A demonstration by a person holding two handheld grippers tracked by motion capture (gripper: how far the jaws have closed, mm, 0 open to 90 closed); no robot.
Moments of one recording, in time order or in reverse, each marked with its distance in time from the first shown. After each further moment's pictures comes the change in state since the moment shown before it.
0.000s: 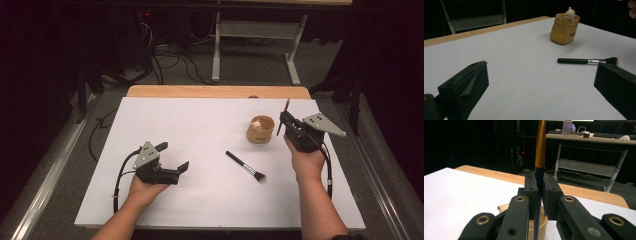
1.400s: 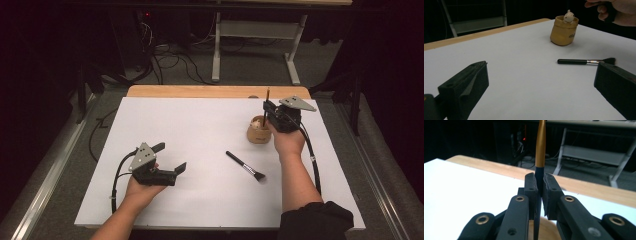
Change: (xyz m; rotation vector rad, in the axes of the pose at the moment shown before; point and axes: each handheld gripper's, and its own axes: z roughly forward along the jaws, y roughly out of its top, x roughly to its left) left arm 0.001 0.001 -0.010 -0.016 0.005 0.009; right arm 0.009 0.009 0.075 0.119 0.010 -0.002
